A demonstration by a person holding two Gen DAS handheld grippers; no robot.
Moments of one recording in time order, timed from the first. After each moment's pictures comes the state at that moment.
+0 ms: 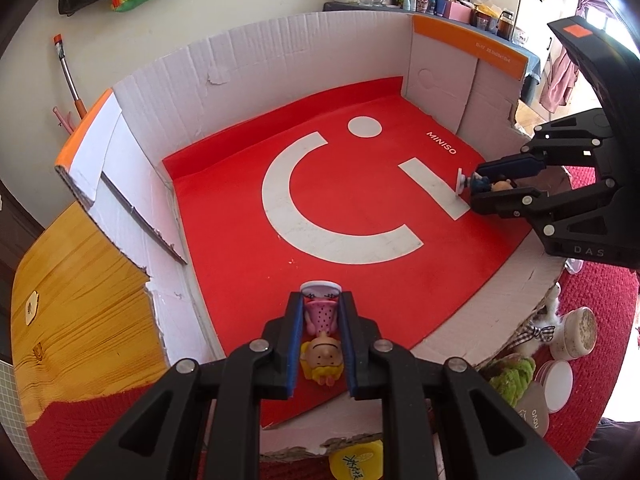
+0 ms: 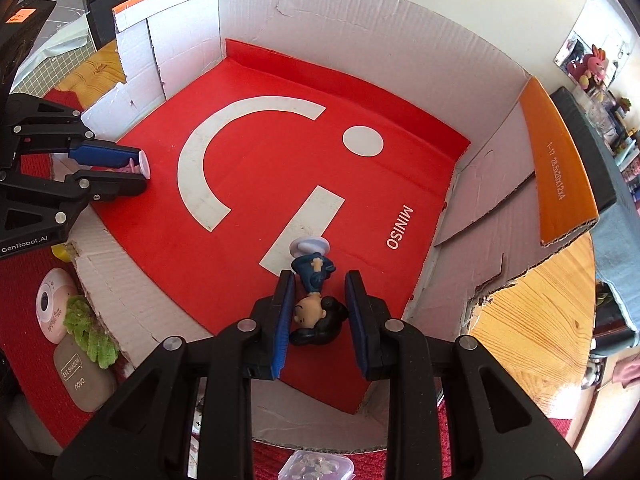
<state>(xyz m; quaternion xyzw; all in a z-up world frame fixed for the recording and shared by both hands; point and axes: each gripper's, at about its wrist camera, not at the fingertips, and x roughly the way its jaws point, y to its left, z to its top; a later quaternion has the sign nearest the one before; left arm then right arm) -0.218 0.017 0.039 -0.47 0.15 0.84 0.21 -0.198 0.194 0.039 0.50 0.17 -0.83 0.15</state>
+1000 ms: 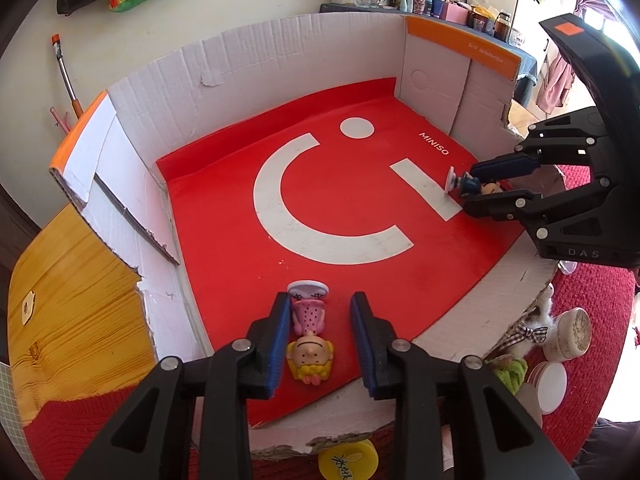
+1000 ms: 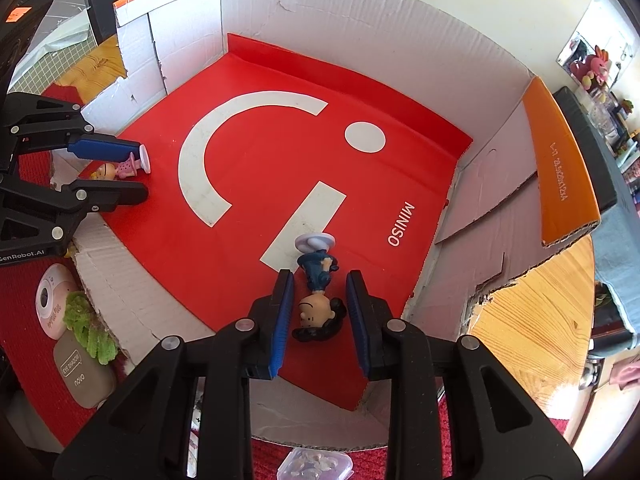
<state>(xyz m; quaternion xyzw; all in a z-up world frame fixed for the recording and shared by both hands) -0.220 0.022 0.041 -0.47 0.14 0.84 0.22 -0.193 0.197 0.040 0.51 0.18 -0.83 0.15</state>
